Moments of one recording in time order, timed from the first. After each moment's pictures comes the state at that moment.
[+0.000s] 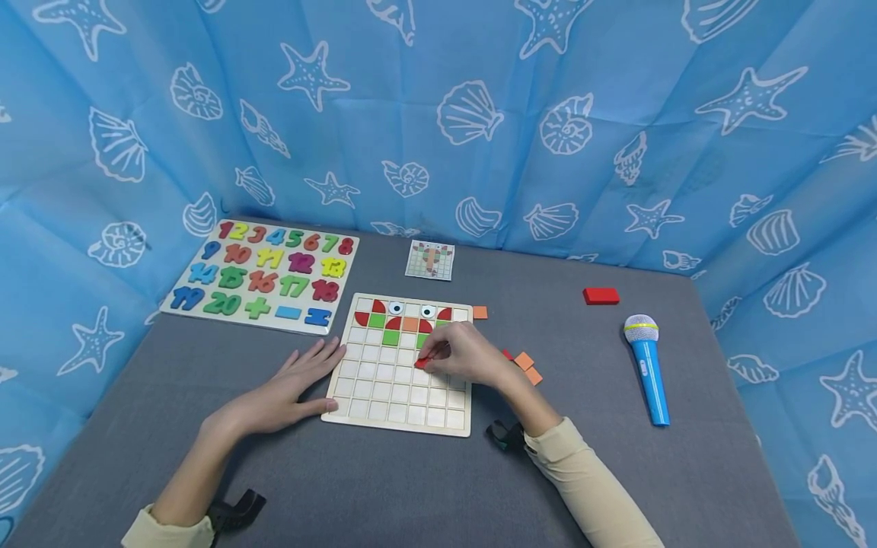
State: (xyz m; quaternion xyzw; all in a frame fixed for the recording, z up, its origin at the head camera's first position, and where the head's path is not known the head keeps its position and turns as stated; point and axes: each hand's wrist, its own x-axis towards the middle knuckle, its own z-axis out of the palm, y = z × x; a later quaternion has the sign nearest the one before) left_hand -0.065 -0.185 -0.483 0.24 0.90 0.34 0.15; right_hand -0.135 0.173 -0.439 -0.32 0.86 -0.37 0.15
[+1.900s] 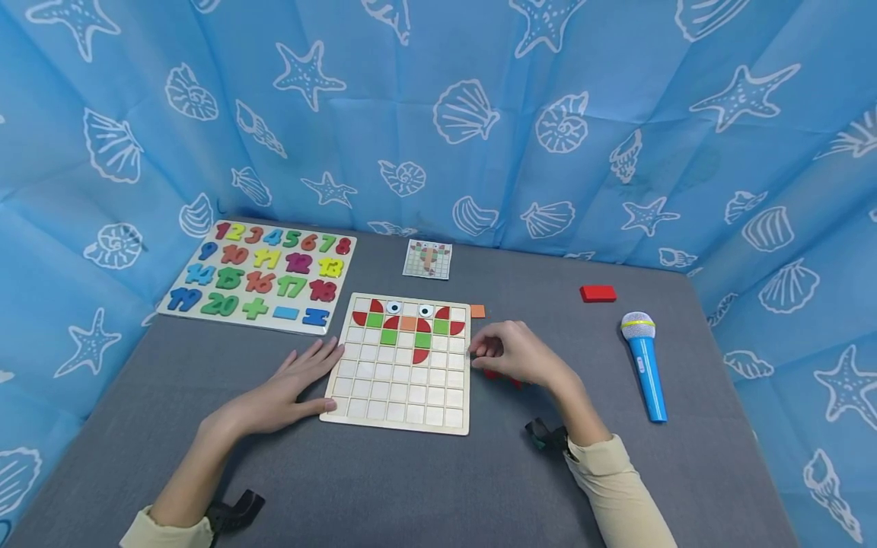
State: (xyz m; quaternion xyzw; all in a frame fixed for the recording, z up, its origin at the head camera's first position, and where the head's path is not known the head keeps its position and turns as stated) left_hand -0.068 -0.184 -0.480 0.24 0.89 0.34 0.18; right_hand -0.127 0.246 -0.422 -0.23 0.90 -0.32 0.16
